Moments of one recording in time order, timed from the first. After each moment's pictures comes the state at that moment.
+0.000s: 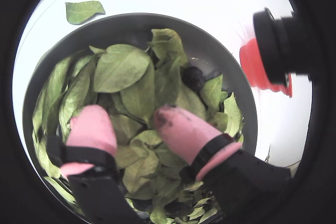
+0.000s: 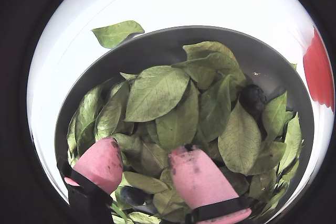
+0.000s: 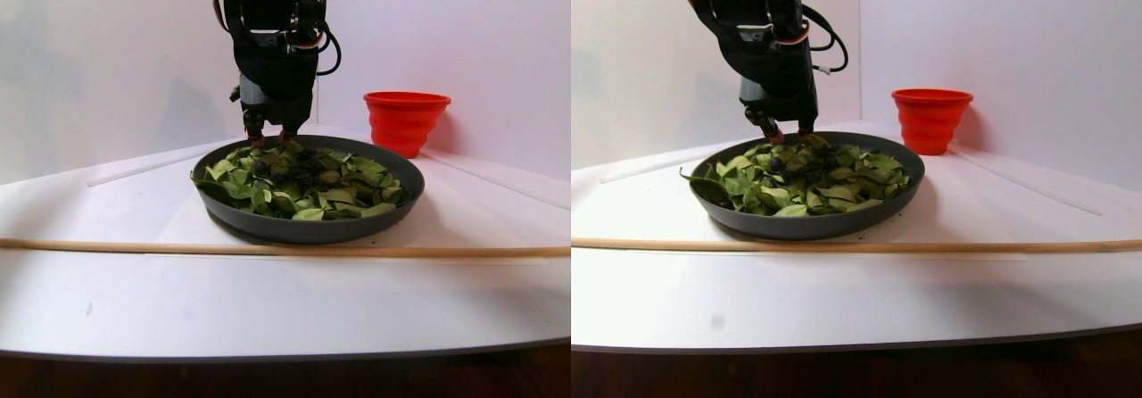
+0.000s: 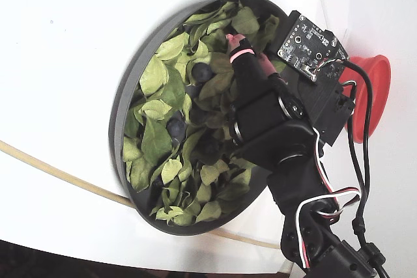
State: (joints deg) arm 1.1 73.6 113.6 -35.0 -98.9
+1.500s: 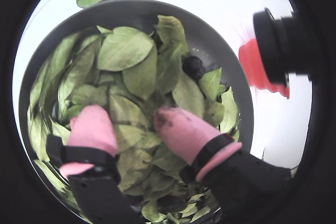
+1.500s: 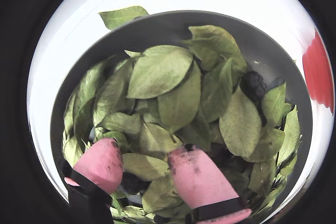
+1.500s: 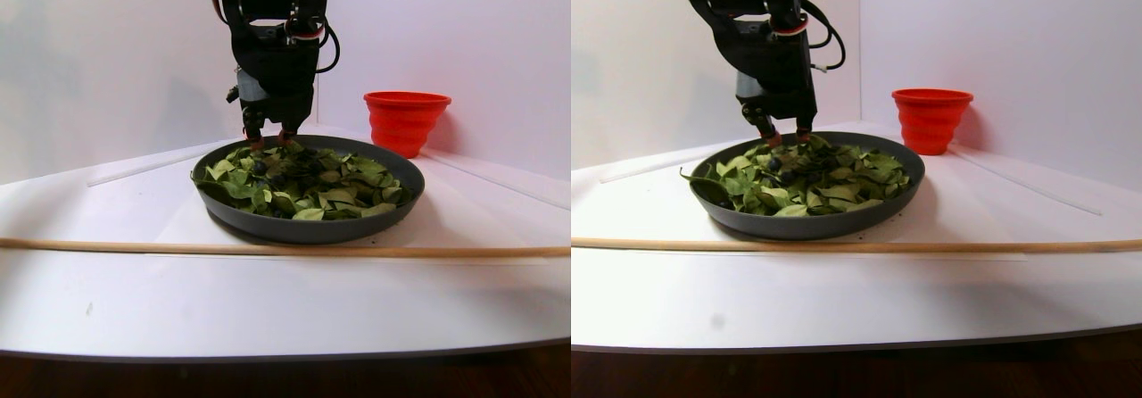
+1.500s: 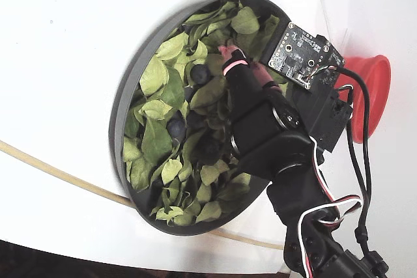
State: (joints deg) arm 1.1 77.0 117.3 -33.0 -102.4
